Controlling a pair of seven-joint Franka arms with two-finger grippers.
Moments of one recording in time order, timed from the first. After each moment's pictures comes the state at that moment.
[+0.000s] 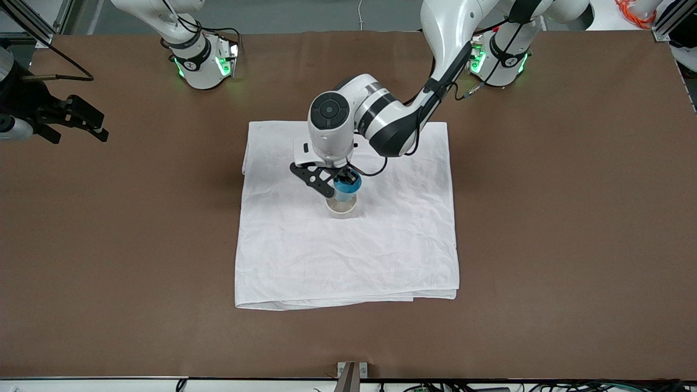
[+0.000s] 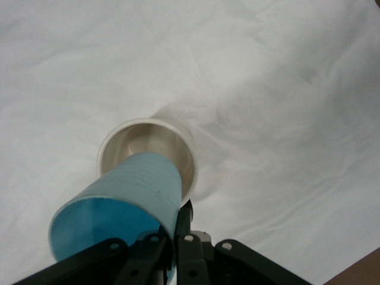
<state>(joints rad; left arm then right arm) -0.81 0.75 -0.07 -1.22 -0.01 1.96 -0.19 -0.01 -0.09 0.05 -1.64 0.05 1.62 0.03</state>
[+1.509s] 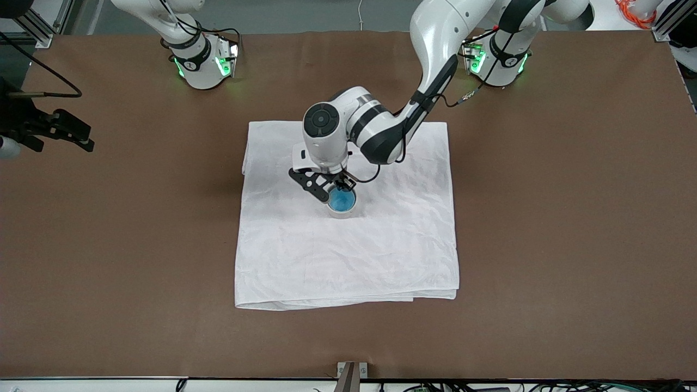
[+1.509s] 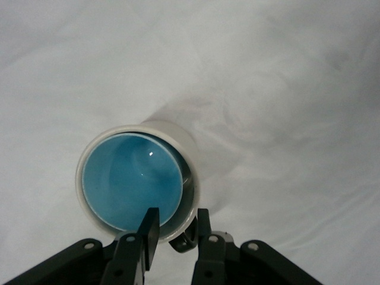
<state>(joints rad) -0.83 0.81 -0.07 -1.22 0.03 2.00 -0.19 -0.04 0.00 0.05 -1.52 -0.02 1.53 0.00</state>
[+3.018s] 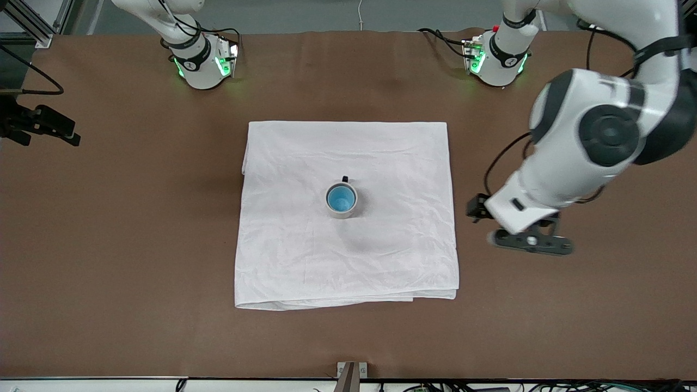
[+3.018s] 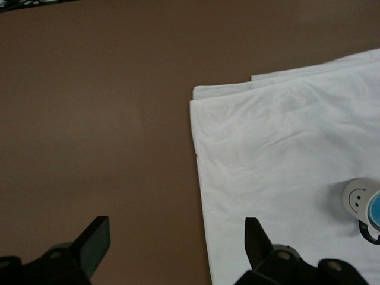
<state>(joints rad) -0.26 0.45 -0.04 -1.18 0.04 1.68 -0.18 -0.06 0.00 0.03 -1.51 -0.01 1.48 -0.01</state>
